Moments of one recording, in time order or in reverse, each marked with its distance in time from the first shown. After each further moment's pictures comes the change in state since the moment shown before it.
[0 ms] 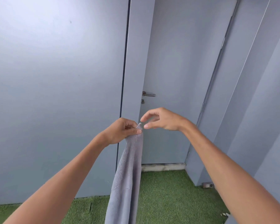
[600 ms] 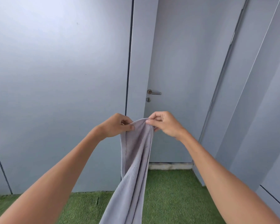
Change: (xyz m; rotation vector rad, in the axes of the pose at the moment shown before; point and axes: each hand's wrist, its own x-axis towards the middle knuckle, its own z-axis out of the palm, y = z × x) left_hand -0.010 0.012 -0.003 0.199 0.079 -0.144; right_hand -0.020 0.032 0.024 0.295 0.240 -0.017
